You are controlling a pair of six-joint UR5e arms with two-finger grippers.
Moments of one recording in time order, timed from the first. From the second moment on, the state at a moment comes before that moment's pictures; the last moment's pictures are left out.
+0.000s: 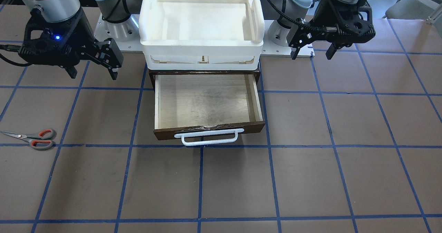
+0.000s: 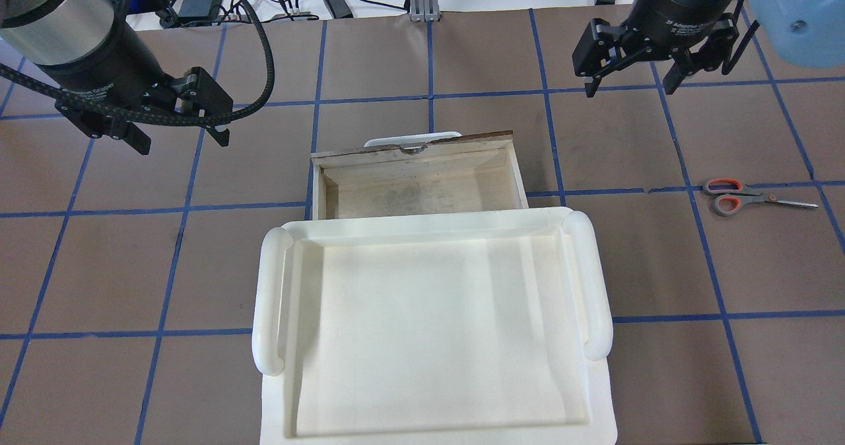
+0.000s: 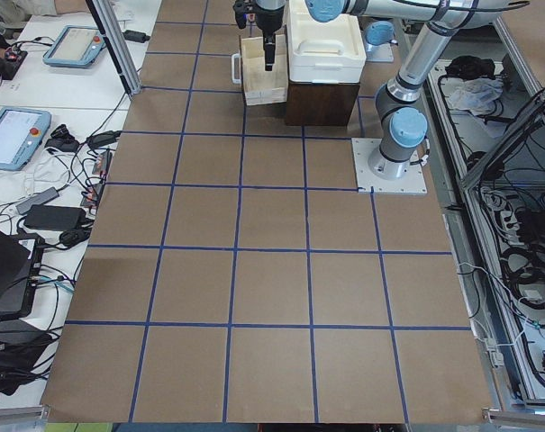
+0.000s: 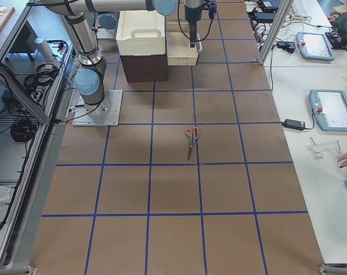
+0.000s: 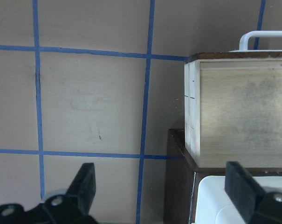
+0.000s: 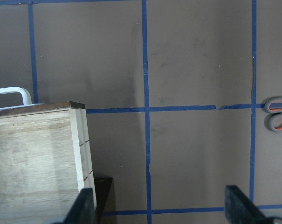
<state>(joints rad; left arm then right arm) -1.50 -1.46 -1.60 -1.63 1.57 0.01 1.57 -1.55 1.51 -1.60 -1.58 0.02</state>
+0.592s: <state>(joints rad) -1.50 -1.48 -1.60 -1.60 1.66 0.02 1.52 -1.46 1.51 -1.66 -1.57 0.02</state>
